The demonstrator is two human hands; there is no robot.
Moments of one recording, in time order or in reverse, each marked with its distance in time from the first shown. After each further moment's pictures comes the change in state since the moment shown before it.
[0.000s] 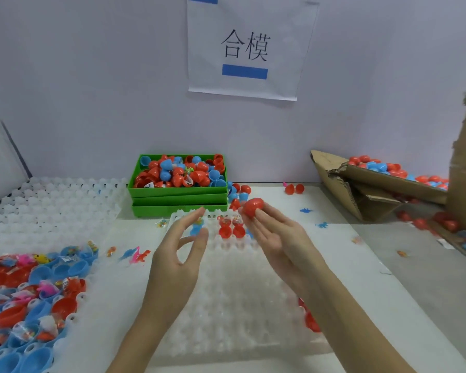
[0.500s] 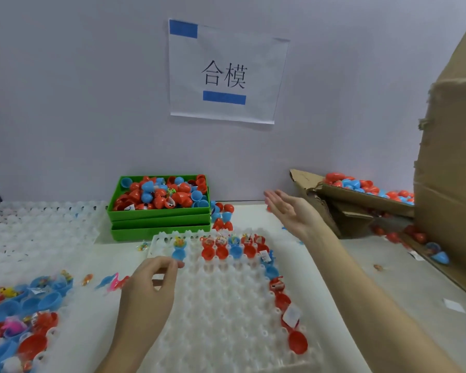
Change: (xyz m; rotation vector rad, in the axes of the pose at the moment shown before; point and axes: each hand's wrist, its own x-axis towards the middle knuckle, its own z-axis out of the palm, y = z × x) left_hand 0.006 -0.022 -0.004 0.200 0.088 -0.097; right_hand 0.091 -0.082 -0.052 0.048 0.268 -0.061
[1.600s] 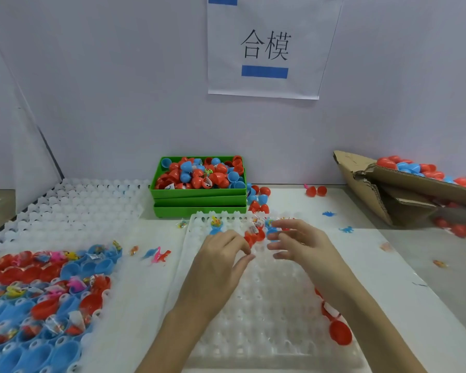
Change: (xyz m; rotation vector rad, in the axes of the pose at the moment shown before) left_hand 0.002 0.010 0.023 0.433 -0.189 0.552; right_hand -0.096 0.083 -0.002 -0.927 -0.155 -0.177
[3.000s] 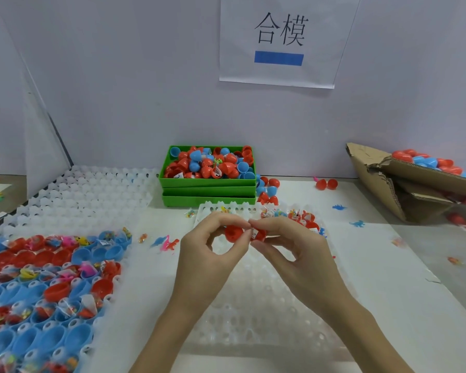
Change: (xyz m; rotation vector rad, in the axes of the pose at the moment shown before) left_hand -0.010 0.006 -0.029 -0.714 0.233 -0.267; right_hand -0.023 0.003 0.033 -0.233 -0.055 -0.711
